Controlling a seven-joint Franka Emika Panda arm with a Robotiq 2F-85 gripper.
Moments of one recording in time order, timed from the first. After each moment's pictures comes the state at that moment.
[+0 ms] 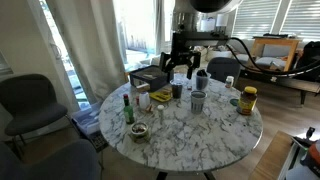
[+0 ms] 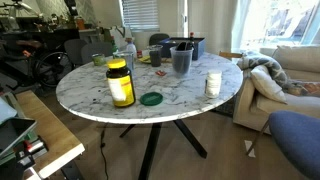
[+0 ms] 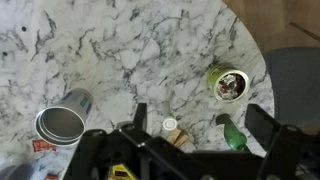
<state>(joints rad) 0.07 -0.36 0.32 -2.36 0.12 2.13 0.56</state>
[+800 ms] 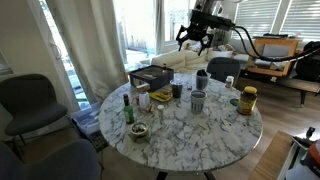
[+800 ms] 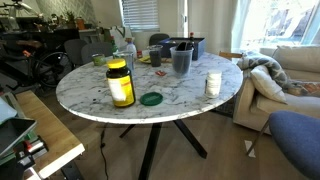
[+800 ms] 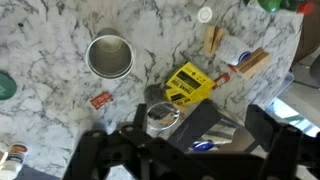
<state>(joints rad) -0.08 -0.39 0.12 -2.32 0.08 2.29 0.70</state>
